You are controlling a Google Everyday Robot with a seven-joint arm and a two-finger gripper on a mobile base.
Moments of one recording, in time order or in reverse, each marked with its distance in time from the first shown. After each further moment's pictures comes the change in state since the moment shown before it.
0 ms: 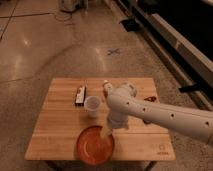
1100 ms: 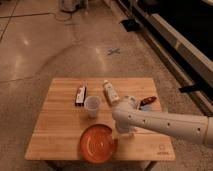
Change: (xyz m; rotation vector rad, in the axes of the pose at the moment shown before) arm -0.006 0.075 0.040 -0.168 0.023 0.094
